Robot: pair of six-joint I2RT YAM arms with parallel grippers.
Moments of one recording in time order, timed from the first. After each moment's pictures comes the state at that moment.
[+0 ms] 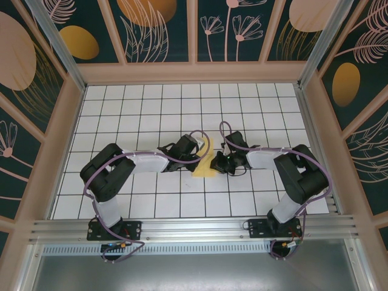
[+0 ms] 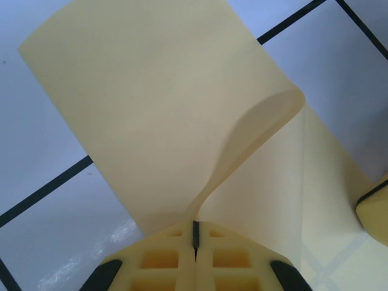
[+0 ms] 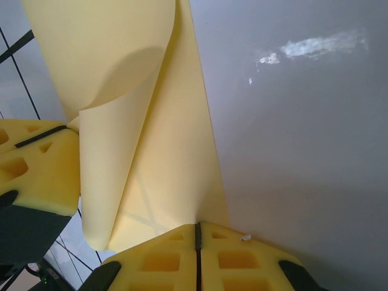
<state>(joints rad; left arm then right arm) -0.81 1.82 0.93 -0.03 0.00 -0.22 0.53 1.64 0.70 -0.14 -0.50 0.83</state>
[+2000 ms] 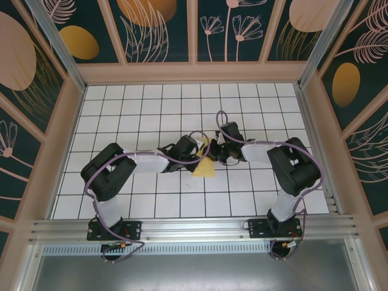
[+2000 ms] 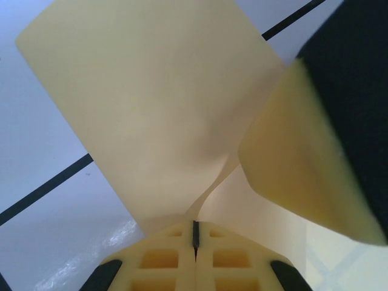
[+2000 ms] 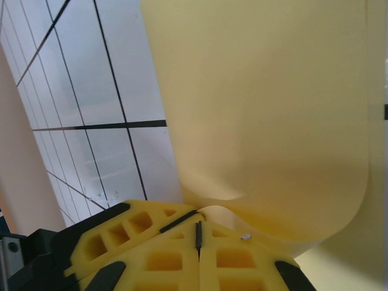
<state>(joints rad) -0.81 1.83 0.92 0.00 0.00 -0.22 0.53 1.75 0.82 0.04 -0.54 0.94</state>
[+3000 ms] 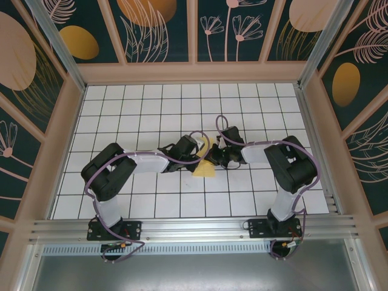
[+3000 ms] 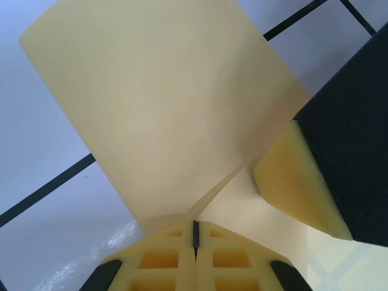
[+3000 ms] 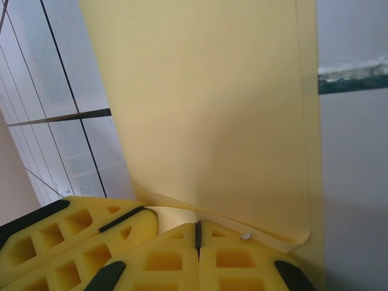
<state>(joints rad) -0.81 1.83 0.92 0.00 0.00 -0.22 0.52 1.78 0.77 0.07 -0.55 0.91</state>
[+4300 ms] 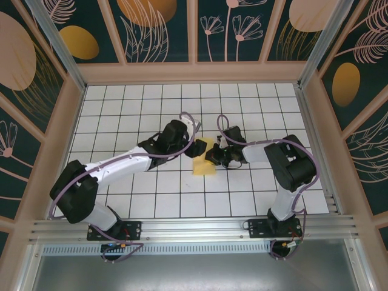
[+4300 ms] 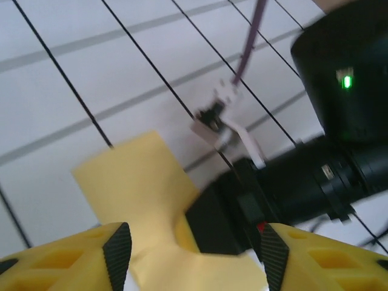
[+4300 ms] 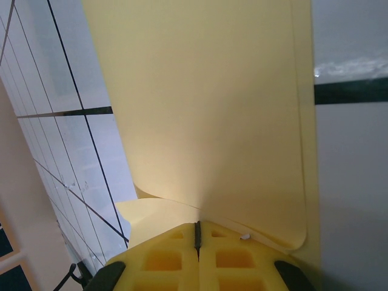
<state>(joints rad) -0.79 1.52 0.96 -0.08 0.10 -0.34 0.49 1.80 0.77 0.08 -0.60 0.88</state>
